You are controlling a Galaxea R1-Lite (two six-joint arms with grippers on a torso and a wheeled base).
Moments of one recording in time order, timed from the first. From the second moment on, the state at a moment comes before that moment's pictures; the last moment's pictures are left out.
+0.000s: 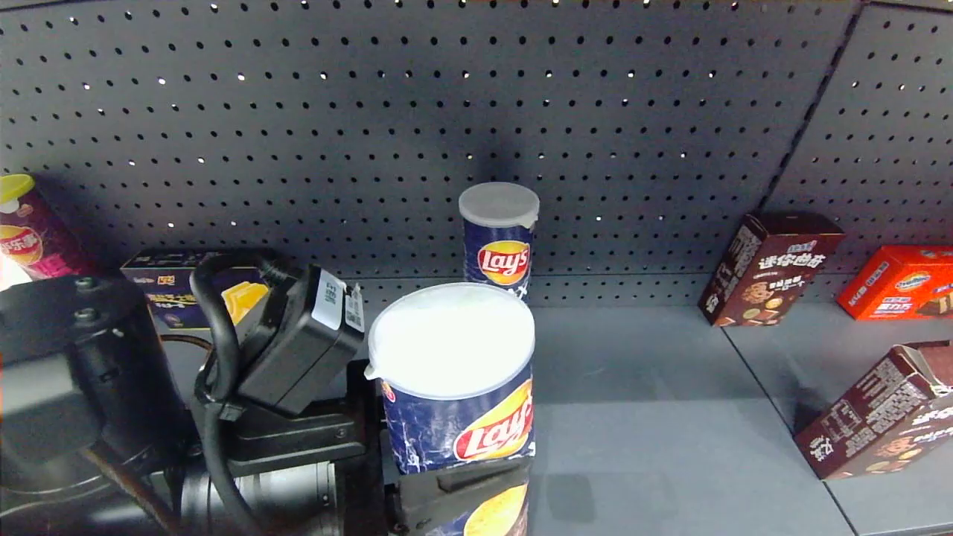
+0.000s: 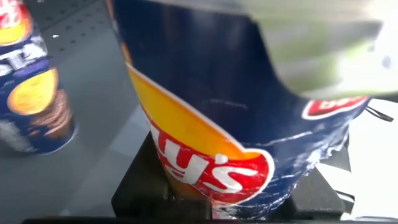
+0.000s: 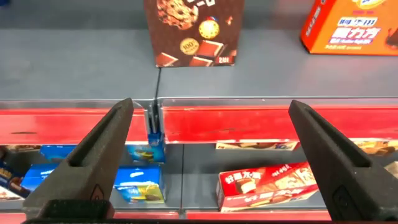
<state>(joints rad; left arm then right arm) -0.78 1.41 -0.57 -0.72 -0.46 0.00 0.00 0.01 0.00 0.00 0.01 0.00</state>
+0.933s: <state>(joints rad) -0.53 1.34 -0.53 -0.72 -0.46 0.04 0.00 0.01 0.00 0.00 0.01 0.00</state>
